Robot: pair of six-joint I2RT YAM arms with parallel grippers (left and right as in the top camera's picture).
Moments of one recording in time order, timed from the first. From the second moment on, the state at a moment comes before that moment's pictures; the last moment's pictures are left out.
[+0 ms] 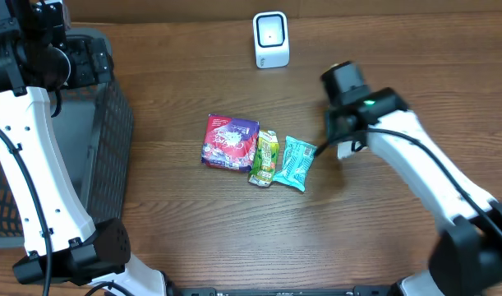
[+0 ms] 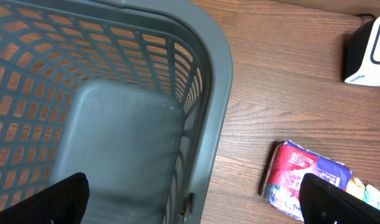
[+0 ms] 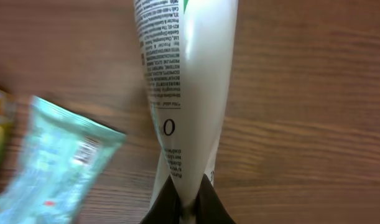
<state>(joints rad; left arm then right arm) 0.28 1.80 2.31 -1.49 0.05 0.03 0.42 1.72 1.38 -0.96 0.29 0.23</state>
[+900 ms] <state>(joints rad) 0.28 1.80 2.31 -1.49 0.05 0.03 0.30 1.95 1.35 -0.89 0.07 0.31</state>
